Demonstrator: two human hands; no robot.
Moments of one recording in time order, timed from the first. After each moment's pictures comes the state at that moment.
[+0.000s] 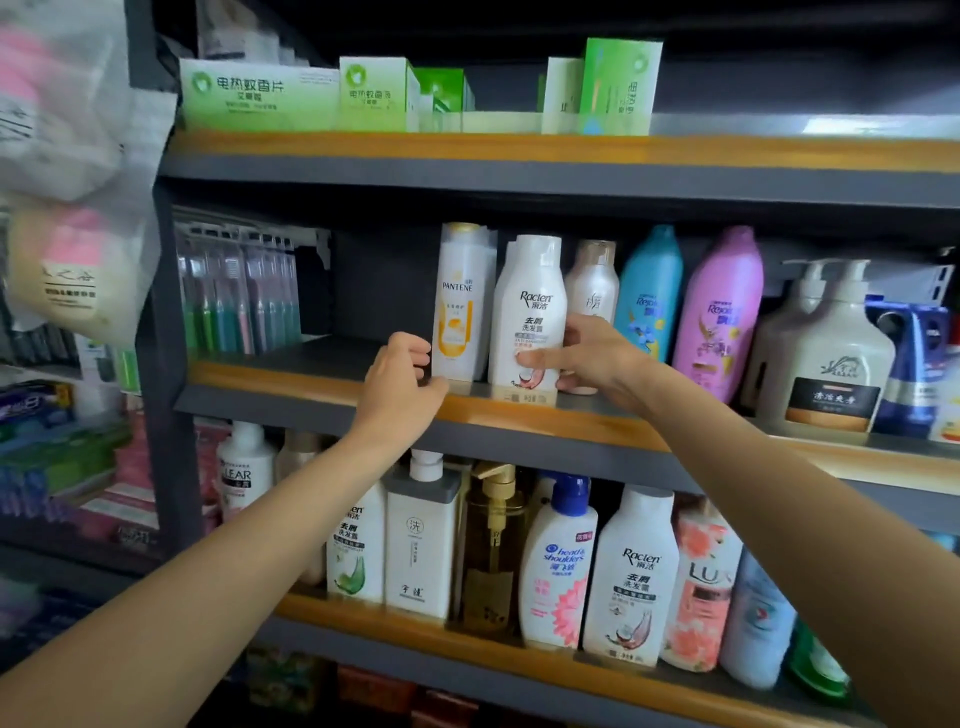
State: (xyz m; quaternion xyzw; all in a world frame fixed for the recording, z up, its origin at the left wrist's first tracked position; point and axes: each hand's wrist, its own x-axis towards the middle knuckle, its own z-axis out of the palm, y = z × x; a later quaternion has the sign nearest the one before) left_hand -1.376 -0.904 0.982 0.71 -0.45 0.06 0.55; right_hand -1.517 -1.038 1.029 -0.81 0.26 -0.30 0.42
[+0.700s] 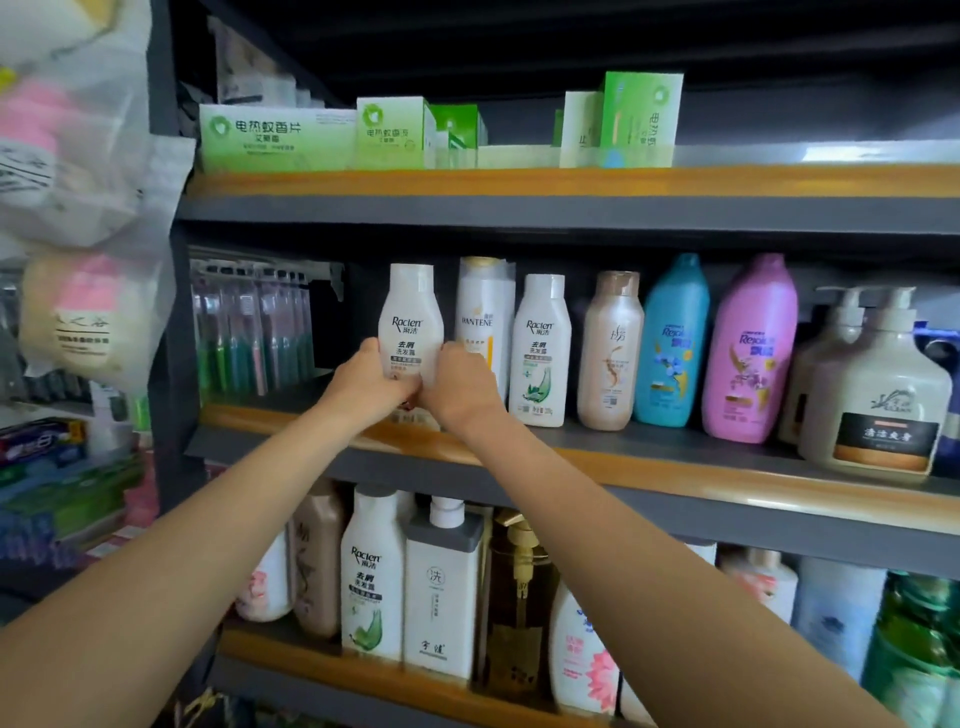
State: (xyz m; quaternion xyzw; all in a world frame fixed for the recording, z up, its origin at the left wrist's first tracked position) left_hand -1.306 -0.909 1.017 0.77 -0.43 0.02 0.47; right_hand -1.385 -0.981 1.018 -0.87 0.29 -0.35 0.19
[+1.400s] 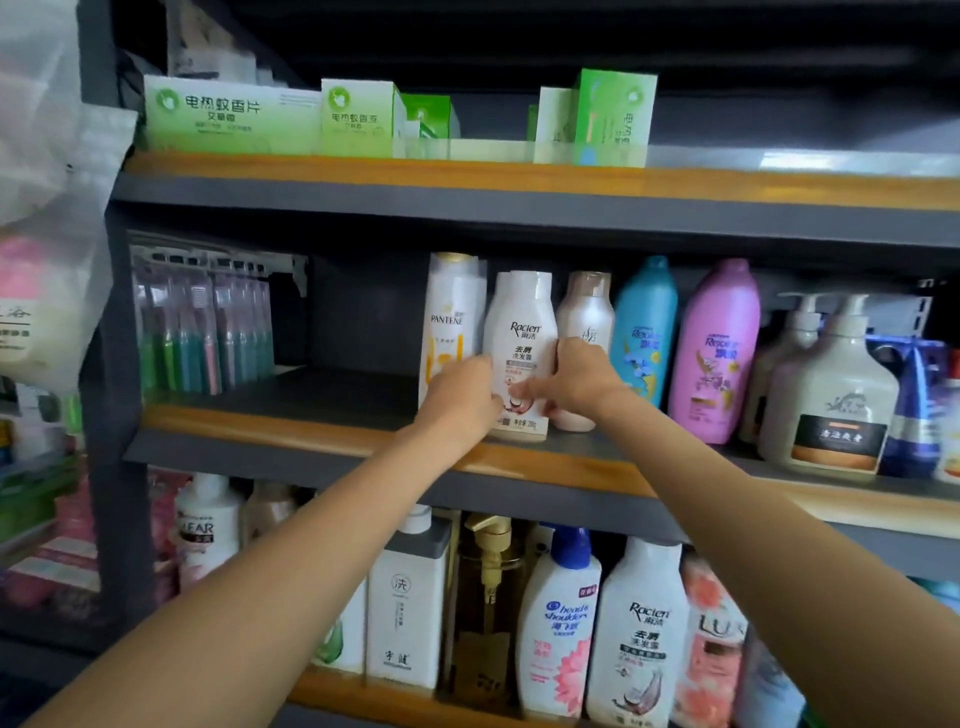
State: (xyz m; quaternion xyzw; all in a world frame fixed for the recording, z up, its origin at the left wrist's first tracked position) left_hand -1.382 -0.977 1.009 0.75 -0.55 0.07 0.37; right_hand -1.490 -1.038 1.045 -0.85 0.39 -0.28 0.20
